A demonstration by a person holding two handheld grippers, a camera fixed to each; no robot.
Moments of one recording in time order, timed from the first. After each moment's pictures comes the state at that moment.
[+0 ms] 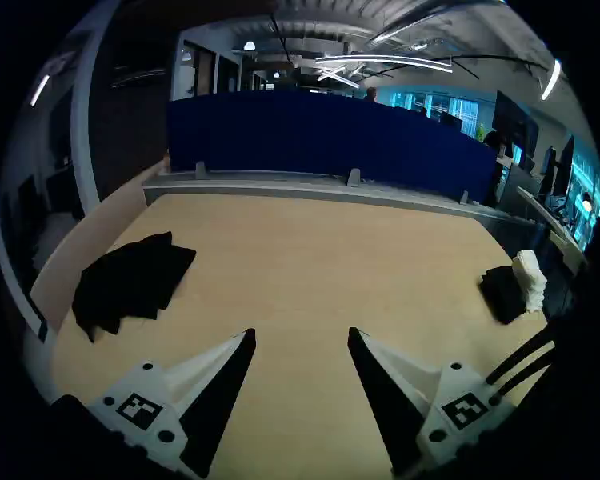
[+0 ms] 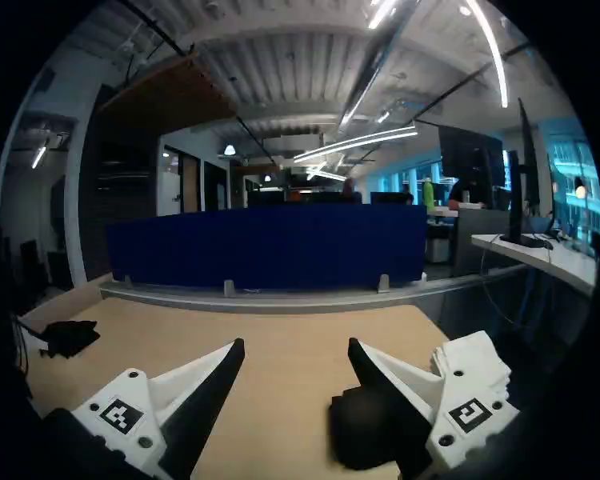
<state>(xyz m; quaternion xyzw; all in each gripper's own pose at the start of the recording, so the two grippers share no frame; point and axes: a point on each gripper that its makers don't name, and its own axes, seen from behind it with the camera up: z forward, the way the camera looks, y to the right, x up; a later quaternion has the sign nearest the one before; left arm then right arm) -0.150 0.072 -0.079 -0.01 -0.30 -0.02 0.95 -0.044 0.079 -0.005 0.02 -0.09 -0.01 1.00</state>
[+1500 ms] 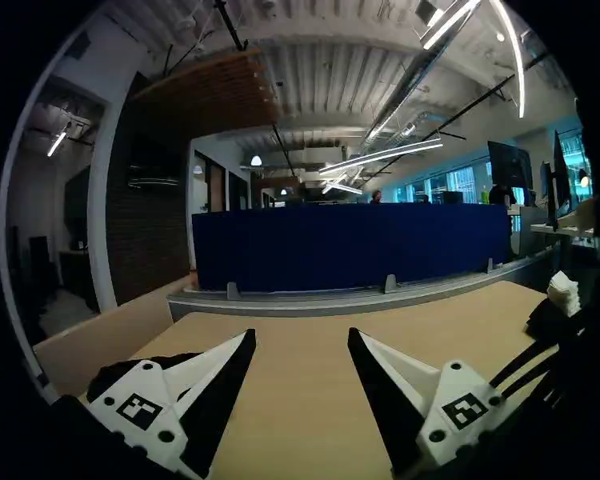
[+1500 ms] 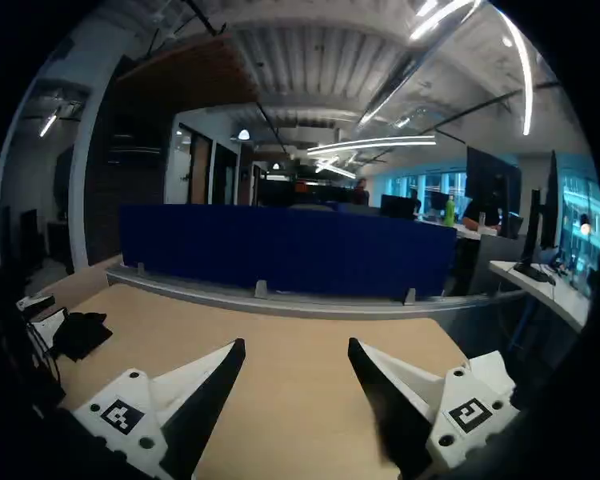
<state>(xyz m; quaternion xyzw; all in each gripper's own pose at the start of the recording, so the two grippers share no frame) -0.097 -0.006 -0.008 0.02 -0.03 0.04 1.00 -0.019 -0.068 0.016 0.01 -0.11 -0.07 0.99</state>
